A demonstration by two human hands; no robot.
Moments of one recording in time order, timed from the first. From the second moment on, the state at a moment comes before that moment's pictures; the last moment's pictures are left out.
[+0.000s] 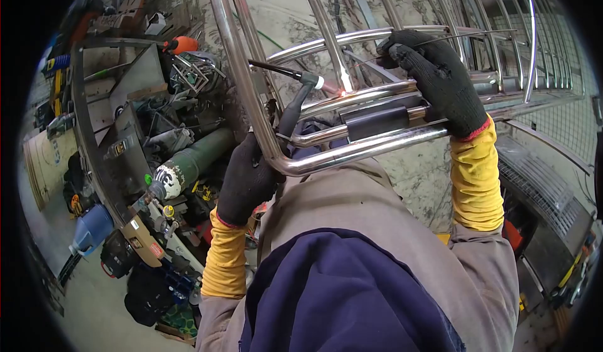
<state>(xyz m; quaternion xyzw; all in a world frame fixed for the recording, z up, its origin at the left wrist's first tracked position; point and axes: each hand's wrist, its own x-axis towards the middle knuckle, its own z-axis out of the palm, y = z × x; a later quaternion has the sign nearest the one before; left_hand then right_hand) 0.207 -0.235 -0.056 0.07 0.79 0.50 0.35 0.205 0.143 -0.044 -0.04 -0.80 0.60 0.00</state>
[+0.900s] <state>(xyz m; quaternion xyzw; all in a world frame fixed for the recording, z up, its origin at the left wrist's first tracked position) 0.212 -0.226 -0.041 0.12 0.81 0.49 0.30 0.199 0.151 -0.049 -0.05 -0.79 0.61 -0.05</state>
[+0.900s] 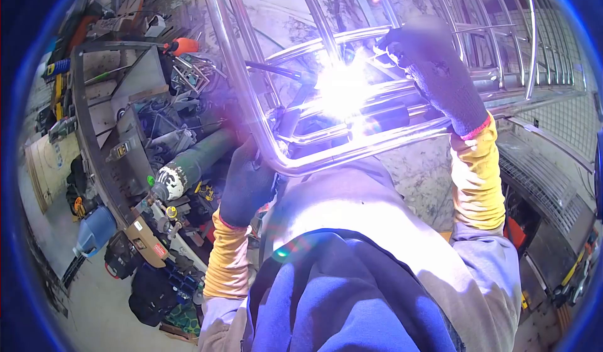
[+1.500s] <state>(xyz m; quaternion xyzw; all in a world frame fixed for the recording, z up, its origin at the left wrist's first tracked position) 0.224 -0.221 -0.063 -0.08 0.71 0.63 0.30 0.195 0.145 -0.038 -0.09 -0.76 0.64 0.05</state>
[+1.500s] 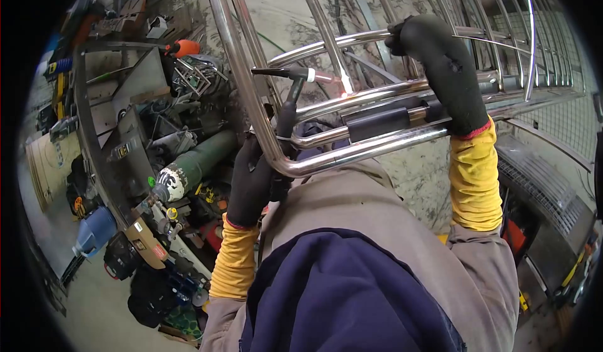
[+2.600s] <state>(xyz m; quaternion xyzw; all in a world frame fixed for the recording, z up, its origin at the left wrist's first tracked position) 0.237 -0.228 -0.057 -0.09 0.62 0.62 0.47 0.209 0.202 -0.059 0.01 -0.95 0.12 0.28</state>
